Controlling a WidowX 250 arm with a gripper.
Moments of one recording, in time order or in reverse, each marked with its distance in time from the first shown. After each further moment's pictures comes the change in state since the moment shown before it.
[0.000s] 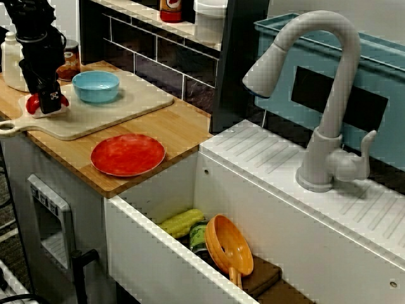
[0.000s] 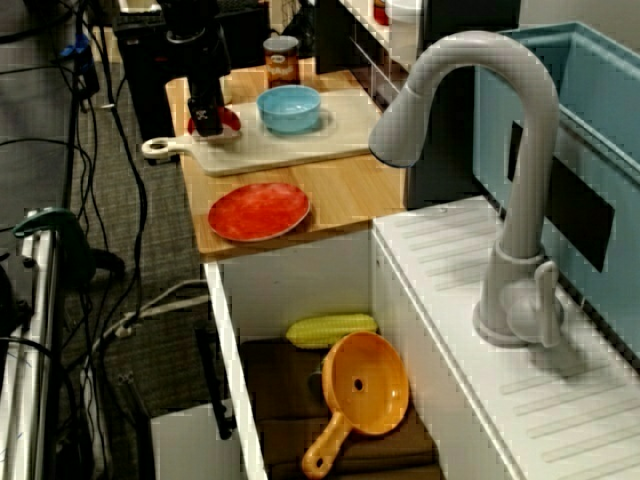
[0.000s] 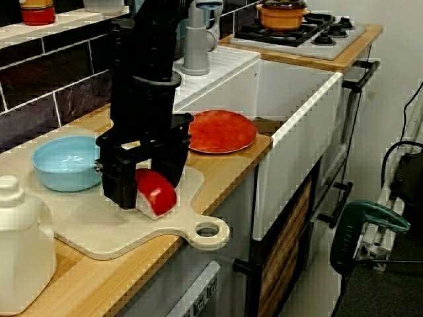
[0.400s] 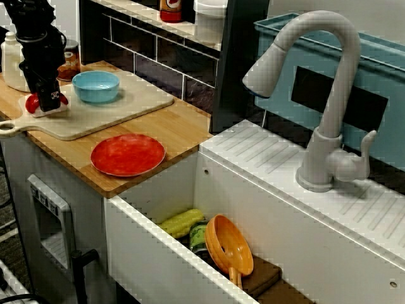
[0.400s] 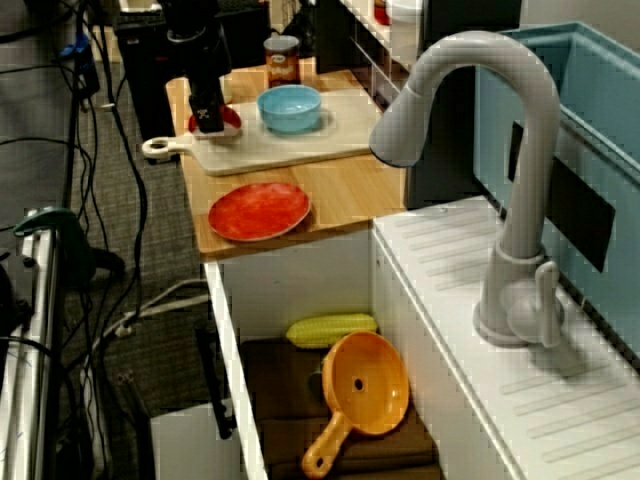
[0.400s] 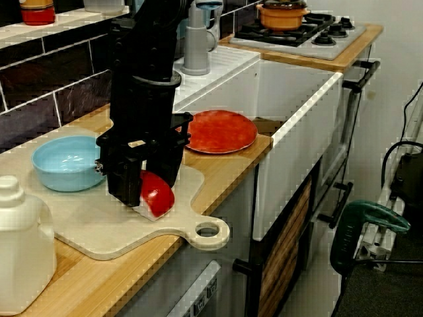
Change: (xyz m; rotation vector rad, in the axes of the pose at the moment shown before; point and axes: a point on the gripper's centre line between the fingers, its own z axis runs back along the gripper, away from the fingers) arm 0.000 0.000 0.000 -0.007 -0.003 0.014
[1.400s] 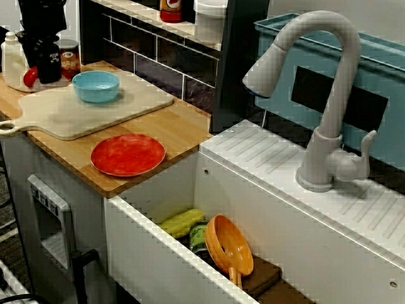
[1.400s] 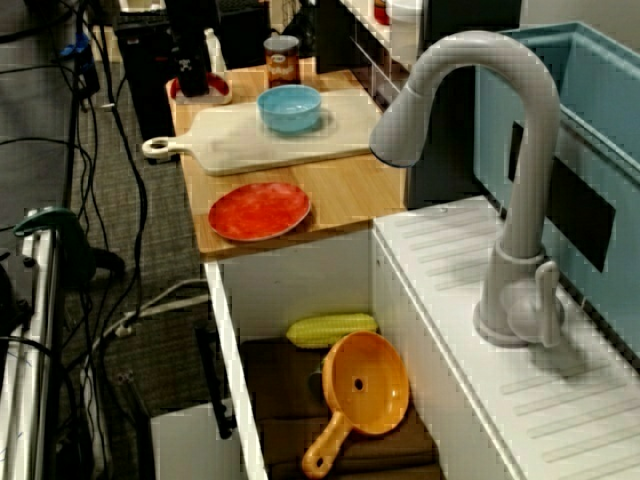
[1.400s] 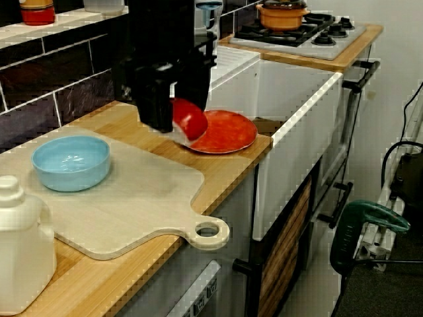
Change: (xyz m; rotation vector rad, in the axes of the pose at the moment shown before) arm 0.005 -0.027 0.065 -0.148 0.036 0.009
